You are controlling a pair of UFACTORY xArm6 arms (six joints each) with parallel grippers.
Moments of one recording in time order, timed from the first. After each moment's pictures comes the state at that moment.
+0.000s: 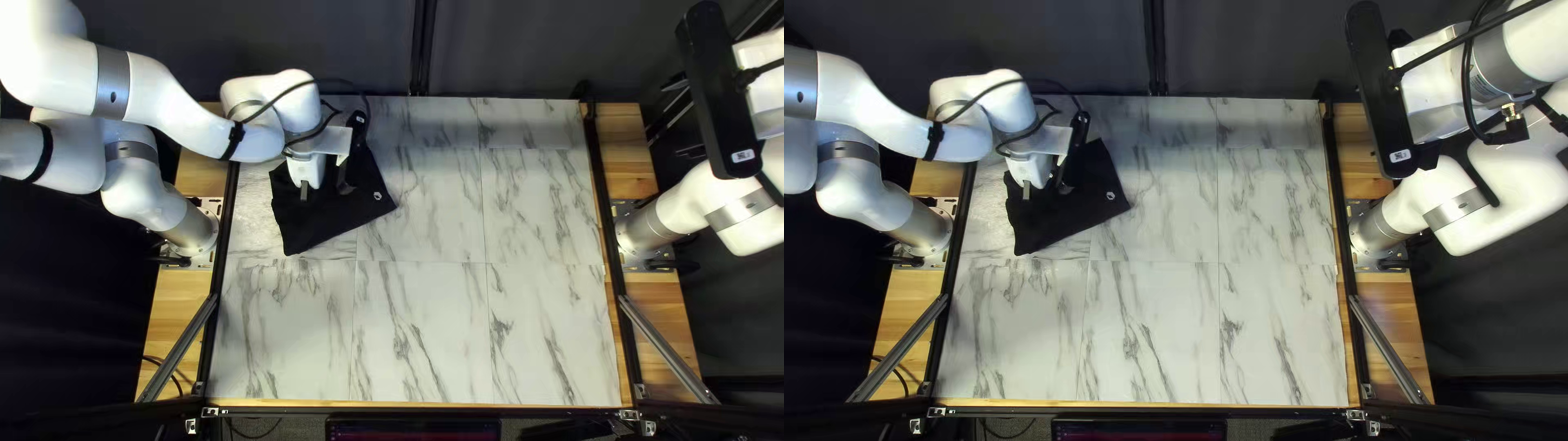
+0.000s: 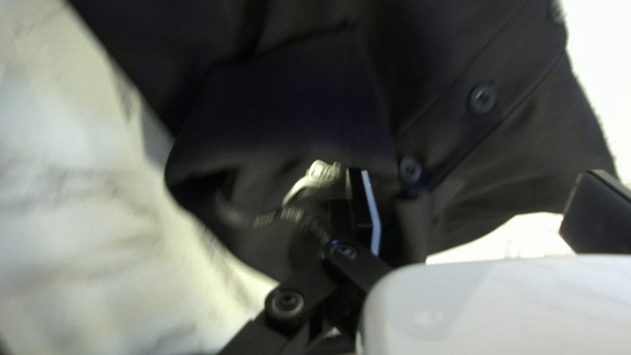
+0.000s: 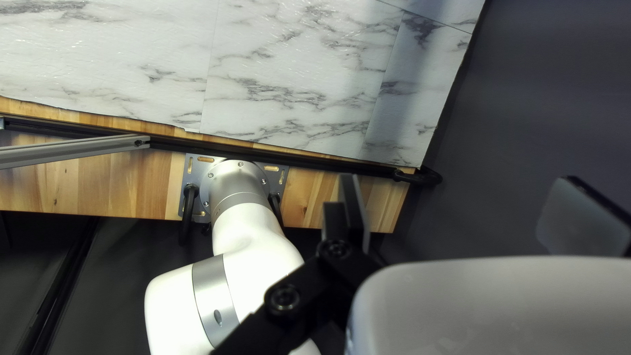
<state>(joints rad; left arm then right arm) 0.39 -0.37 -0.40 -0.38 0.83 0.73 0.45 -0.78 -1.25 -0.35 1.99 0.02</state>
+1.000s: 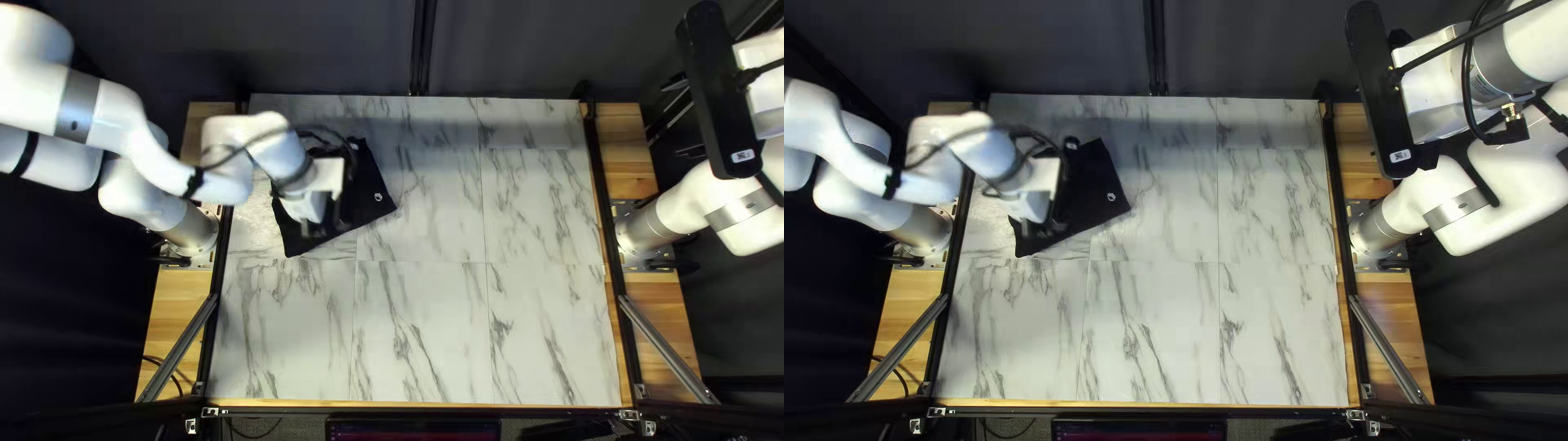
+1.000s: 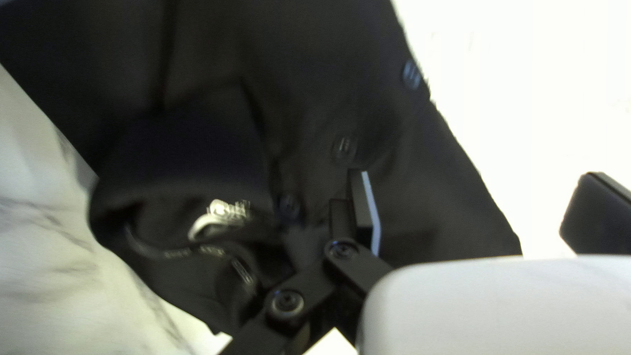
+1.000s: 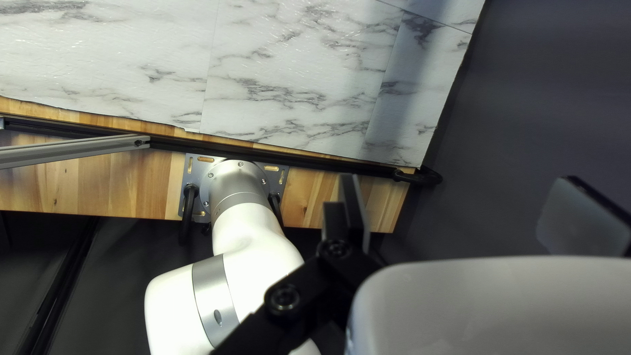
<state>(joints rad) -0.05 -0.29 -0.49 0.27 0.63 -0.12 0.45 -0.78 -1.25 -0.35 1.99 0.02</state>
